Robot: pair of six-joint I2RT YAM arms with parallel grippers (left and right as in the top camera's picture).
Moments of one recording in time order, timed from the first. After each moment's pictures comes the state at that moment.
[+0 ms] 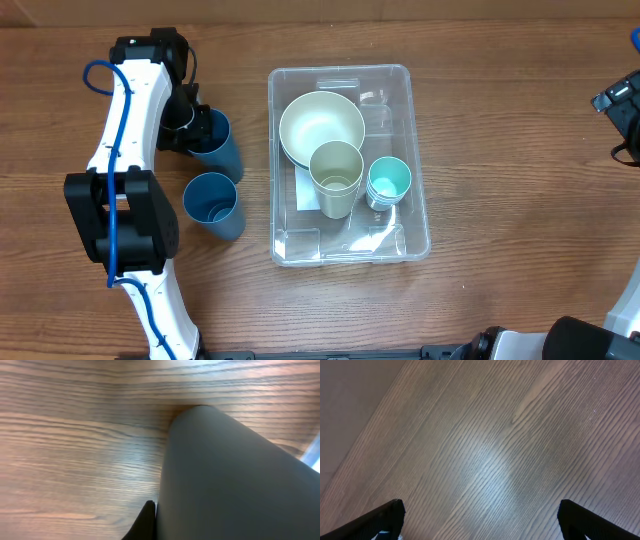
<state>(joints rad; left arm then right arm) 0.02 2.16 1.96 -1.47 0.00 -0.12 -0.43 1.53 1.81 -1.27 0.11 0.56</state>
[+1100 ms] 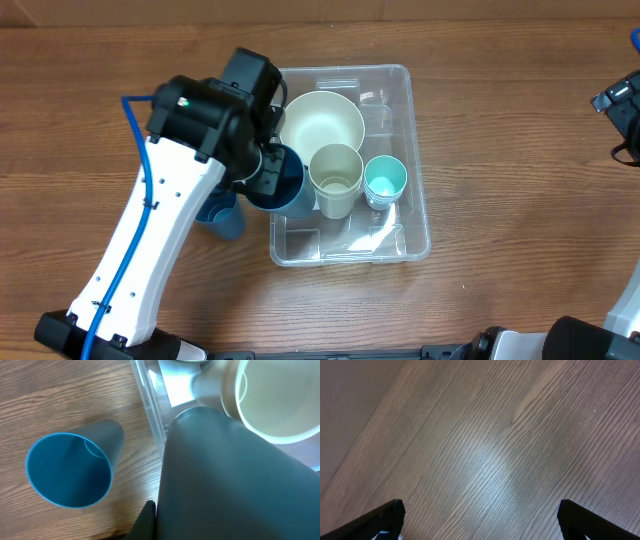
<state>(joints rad) -0.44 1.64 1.86 -1.65 0.05 -0.19 -0.43 1.53 1.81 -1.27 0.11 0.56</state>
